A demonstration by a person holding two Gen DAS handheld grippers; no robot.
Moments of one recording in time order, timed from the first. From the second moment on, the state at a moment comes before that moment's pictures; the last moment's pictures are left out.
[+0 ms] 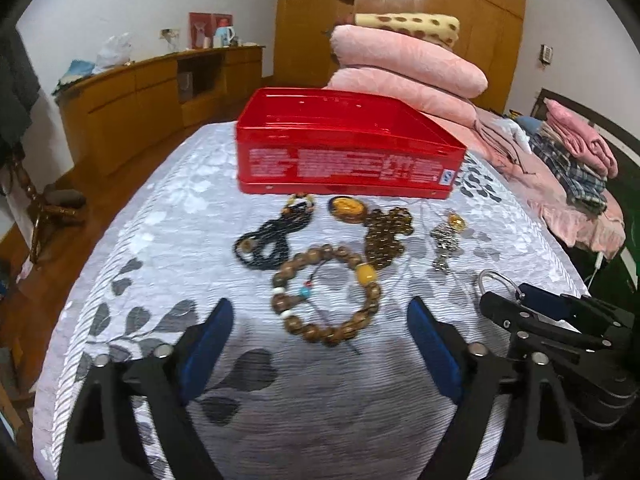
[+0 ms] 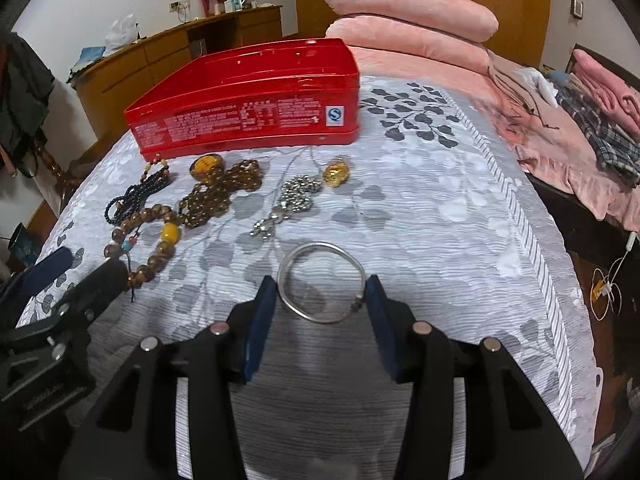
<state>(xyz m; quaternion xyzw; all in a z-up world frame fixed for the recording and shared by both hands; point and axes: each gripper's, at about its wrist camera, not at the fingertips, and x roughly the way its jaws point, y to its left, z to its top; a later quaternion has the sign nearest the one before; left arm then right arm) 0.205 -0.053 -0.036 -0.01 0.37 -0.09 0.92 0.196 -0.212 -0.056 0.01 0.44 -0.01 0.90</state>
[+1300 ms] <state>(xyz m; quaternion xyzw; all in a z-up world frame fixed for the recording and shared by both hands) 0.232 -0.078 -0.052 -0.01 0.43 -0.11 0.90 0.201 -0.227 -0.065 0.01 0.44 -0.01 0.90</state>
